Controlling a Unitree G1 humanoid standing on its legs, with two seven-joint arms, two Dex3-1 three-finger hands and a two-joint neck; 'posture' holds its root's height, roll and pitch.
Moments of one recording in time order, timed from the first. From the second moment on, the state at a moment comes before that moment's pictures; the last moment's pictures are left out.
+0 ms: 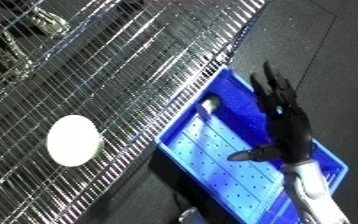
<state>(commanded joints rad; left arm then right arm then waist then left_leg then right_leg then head) -0.24 0.33 -0.09 0.12 -0.75 -0.27 0.10 -0.20 -0.50 -0.08 -0.08 0.41 -0.36 -0.04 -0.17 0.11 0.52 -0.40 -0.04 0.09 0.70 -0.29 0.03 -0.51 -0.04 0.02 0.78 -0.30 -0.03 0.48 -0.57</state>
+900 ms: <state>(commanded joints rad) -0.29 0.38 -0.07 0.15 -0.70 -0.19 0.04 -0.41 -0.40 0.15 -0.08 0.42 -0.14 0.09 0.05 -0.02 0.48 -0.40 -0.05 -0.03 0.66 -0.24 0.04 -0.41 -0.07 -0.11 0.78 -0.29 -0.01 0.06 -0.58</state>
